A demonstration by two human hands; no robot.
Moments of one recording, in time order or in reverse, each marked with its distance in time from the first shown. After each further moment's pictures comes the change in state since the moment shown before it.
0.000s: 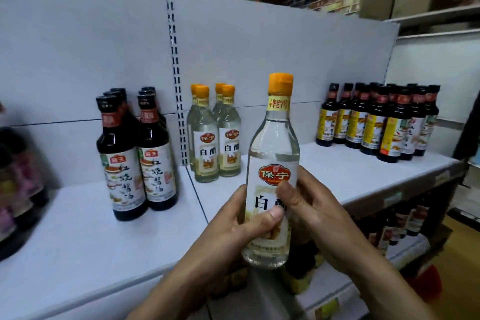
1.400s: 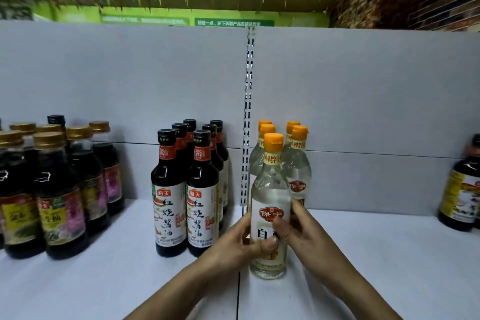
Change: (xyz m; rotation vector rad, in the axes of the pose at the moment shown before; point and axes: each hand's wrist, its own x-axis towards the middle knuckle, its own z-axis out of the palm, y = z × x) left_hand 0.096 -0.028 -0.102 0.203 0.319 -0.054; right_hand 0.180 0.103 0.012 0.038 -0.362 -0.014
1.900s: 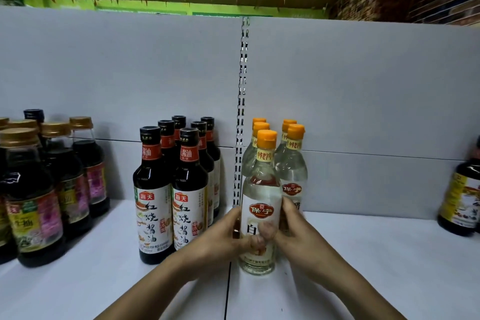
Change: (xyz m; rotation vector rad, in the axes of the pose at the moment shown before) left_hand 0.027 0.005 -0.017 0.120 0.044 -0.031; right_hand 0.028 0.011 -0.009 -0.173 -0.061 0.035
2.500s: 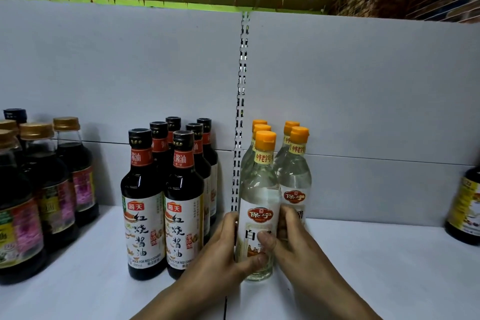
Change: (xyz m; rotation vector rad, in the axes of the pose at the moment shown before) left_hand 0.009 -0.032 0.001 0.333 0.199 0.194; right_hand 0.012 0.029 0.009 0.016 0.084 -0.022
